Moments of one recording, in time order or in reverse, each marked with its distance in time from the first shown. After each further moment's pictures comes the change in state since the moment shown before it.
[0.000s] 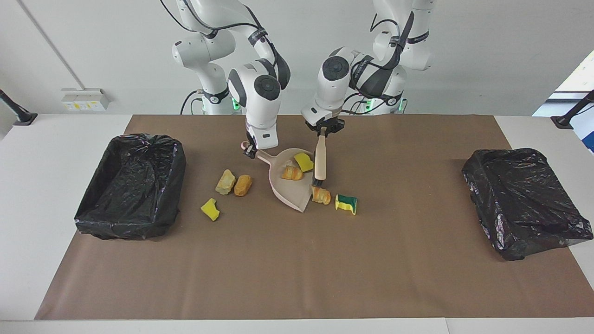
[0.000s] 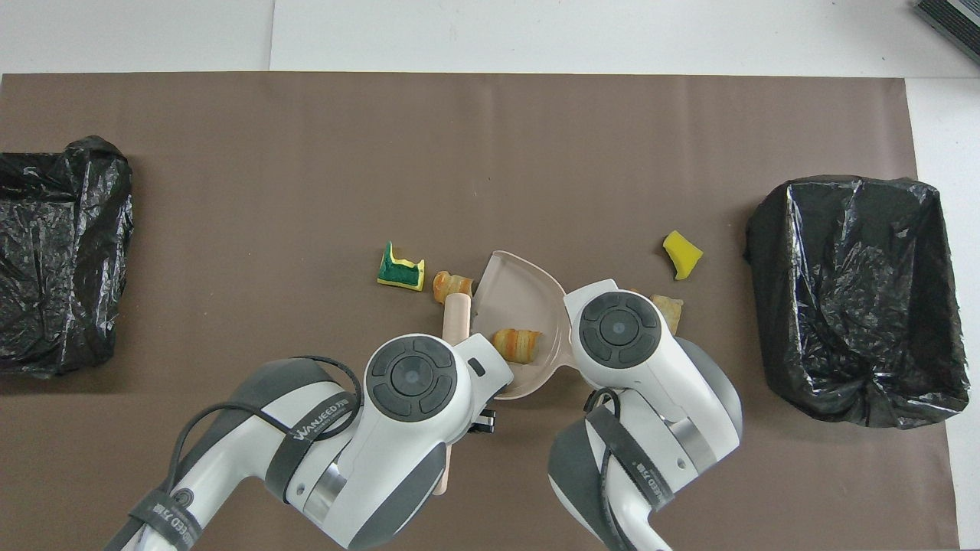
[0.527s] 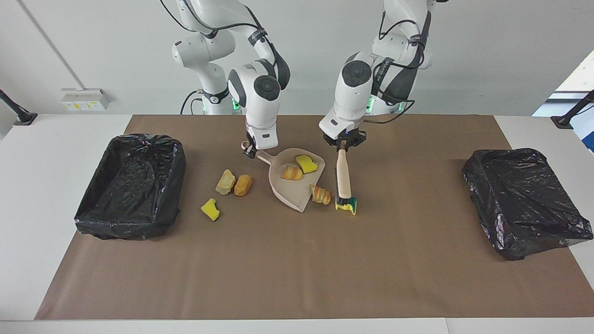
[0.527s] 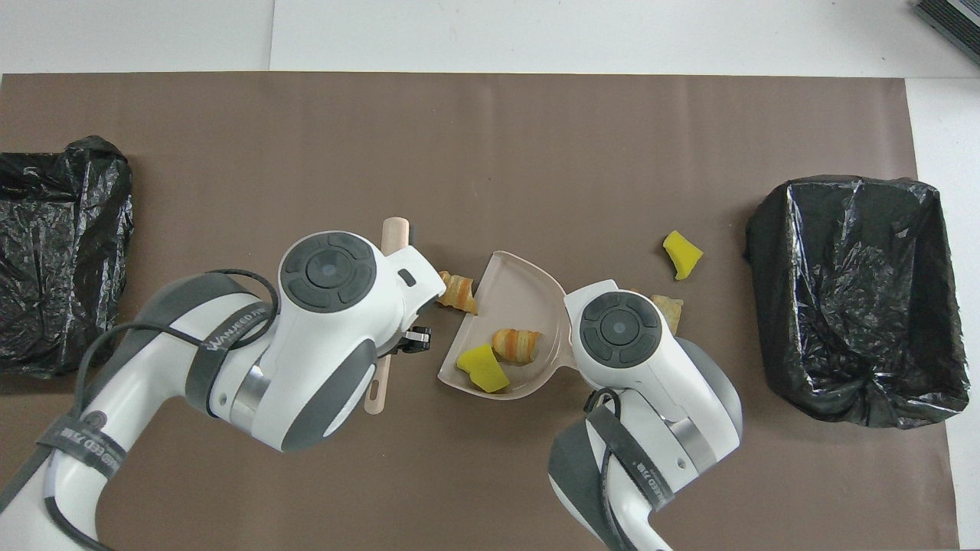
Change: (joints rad) left arm 0.180 0.083 0.035 0.136 0.156 -0.052 0.136; right arm 0.000 0.000 0.000 -0.001 0.003 0.000 0.000
